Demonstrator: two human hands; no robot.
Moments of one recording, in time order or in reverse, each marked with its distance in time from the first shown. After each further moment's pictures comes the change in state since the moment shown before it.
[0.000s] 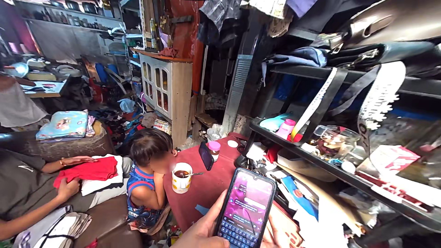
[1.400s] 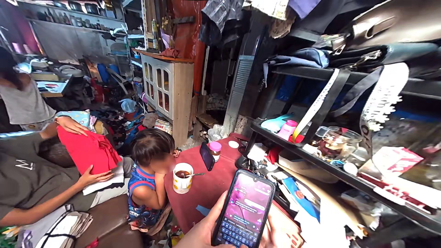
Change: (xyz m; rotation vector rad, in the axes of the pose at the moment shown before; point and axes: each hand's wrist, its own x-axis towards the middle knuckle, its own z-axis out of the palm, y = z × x) left_hand -0.001 0.000 0.002 0.119 0.047 -0.009; right_hand 0.001 0.004 0.007 -0.285 0.044 -0.047
